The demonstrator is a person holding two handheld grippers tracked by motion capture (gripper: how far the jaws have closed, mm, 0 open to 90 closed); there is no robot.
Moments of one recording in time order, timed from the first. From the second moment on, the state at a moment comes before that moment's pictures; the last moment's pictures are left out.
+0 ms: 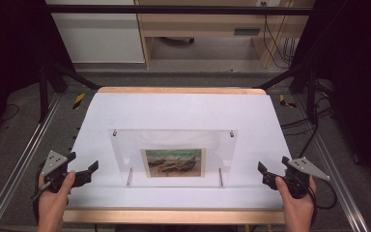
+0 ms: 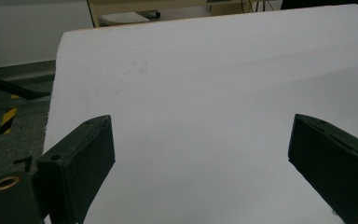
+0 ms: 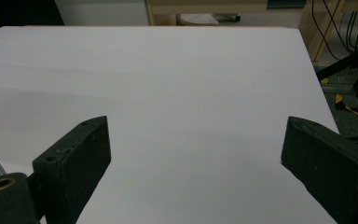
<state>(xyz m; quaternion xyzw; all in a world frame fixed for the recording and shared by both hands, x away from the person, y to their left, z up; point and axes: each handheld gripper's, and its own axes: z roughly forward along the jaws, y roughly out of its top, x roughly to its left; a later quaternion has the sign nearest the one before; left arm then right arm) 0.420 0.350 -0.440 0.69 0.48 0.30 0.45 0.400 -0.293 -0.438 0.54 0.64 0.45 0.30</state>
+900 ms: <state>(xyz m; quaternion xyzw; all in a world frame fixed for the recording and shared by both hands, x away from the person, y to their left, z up) 0.428 0.356 -0.450 0.73 0.49 0.33 0.35 0.412 -0.297 -0.459 0.55 0.70 0.38 0.27</state>
